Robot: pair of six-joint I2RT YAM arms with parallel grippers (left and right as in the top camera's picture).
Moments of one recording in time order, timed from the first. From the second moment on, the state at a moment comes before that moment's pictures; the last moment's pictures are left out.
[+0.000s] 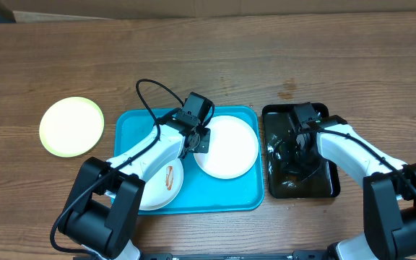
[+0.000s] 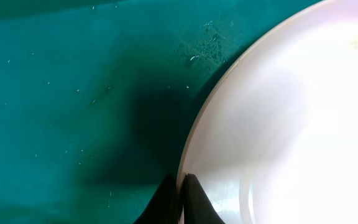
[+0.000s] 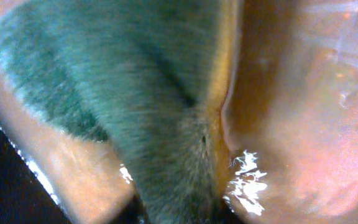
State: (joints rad) left arm -0.47 1.79 1.03 -0.52 -0.07 -0.34; right arm 0.26 1.70 0.91 -0.86 -0.12 0.39
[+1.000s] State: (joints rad) left arm -0.47 1.79 1.03 -0.43 -0.07 -0.34; right arm 0.24 1.70 0.92 -0.88 -0.14 0.41
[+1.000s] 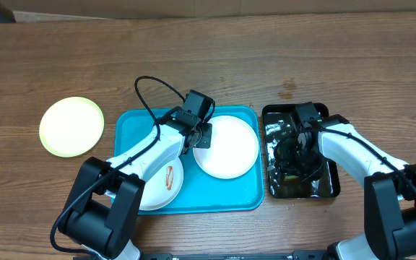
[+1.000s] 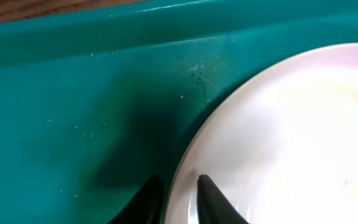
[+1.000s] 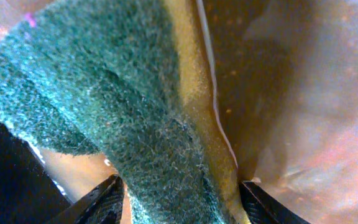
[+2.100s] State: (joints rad) left arm -0.47 1.71 1.03 -0.51 -0.24 -0.41; right arm 0.24 1.70 0.97 -0.97 -0.11 0.38
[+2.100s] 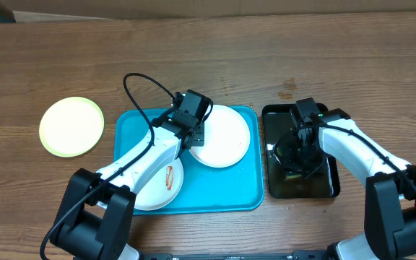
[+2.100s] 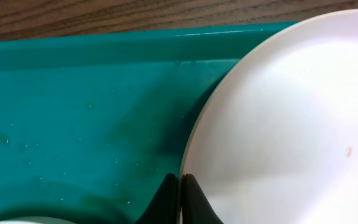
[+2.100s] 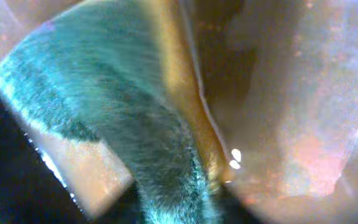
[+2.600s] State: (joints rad) left arm -0.47 1.71 1.03 -0.50 -0.24 -0.41; right arm 0.24 1.70 1.04 -1.00 -0.07 0.38
